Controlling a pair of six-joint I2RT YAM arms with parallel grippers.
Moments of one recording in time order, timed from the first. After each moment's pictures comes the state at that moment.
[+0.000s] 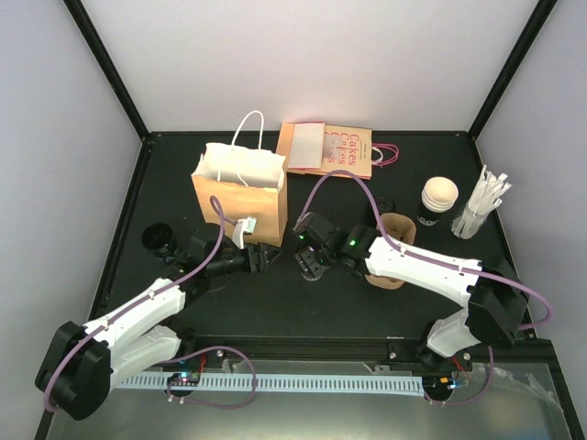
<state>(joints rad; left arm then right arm) -0.51 0.96 0.39 0.13 0.57 -0.71 1.01 1.48 1.10 -0.68 0.21 0.30</state>
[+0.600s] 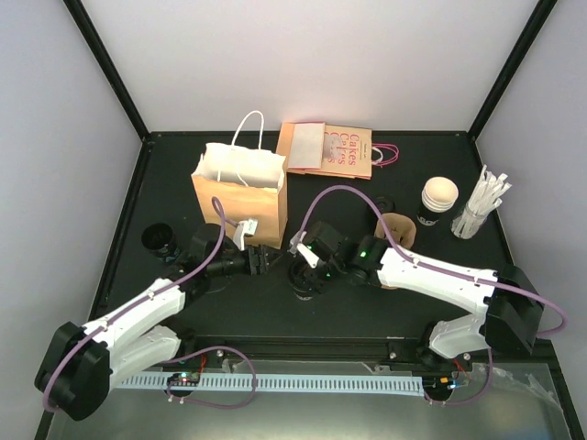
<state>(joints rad) -0.52 0.96 0.39 0.11 0.59 -0.71 1.04 1.38 1.00 -0.64 -0.03 0.13</state>
